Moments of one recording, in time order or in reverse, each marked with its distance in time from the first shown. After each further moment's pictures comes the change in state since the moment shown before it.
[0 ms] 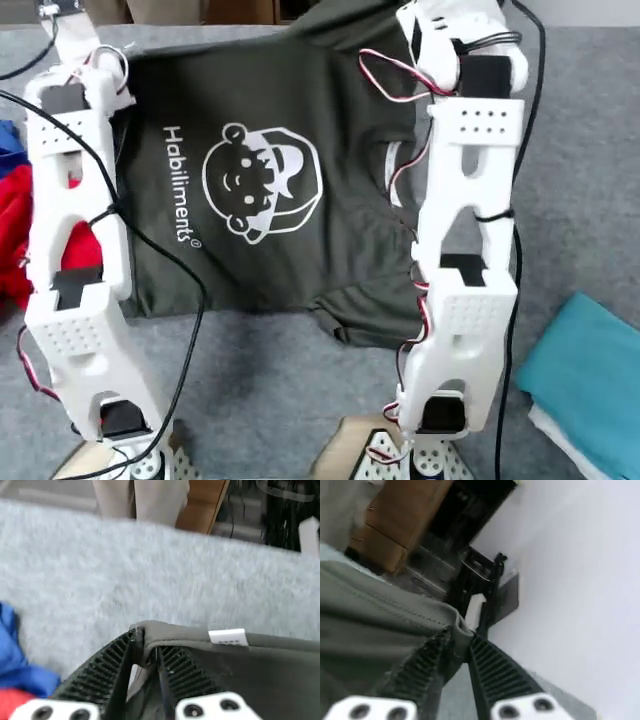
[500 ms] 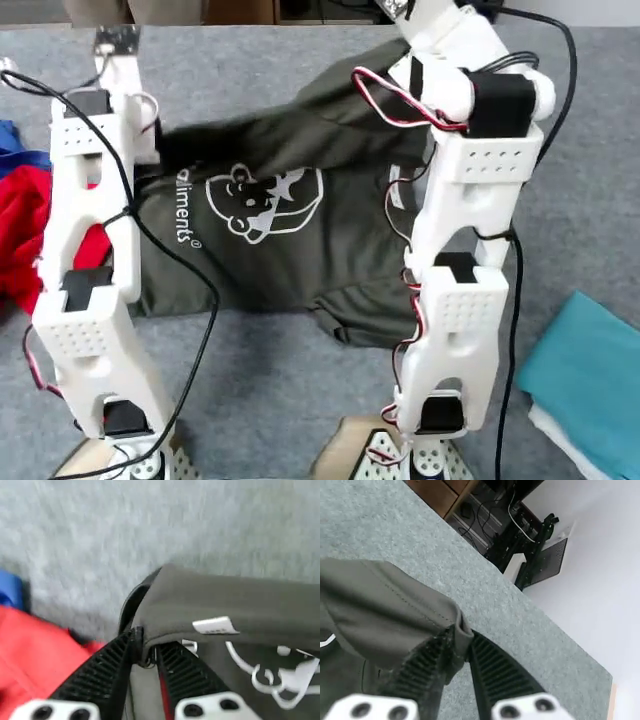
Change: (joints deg) left arm 4.0 -3.9 12.7 18.8 -8.9; right arm -2.1 1.3 -23.9 35.5 3.3
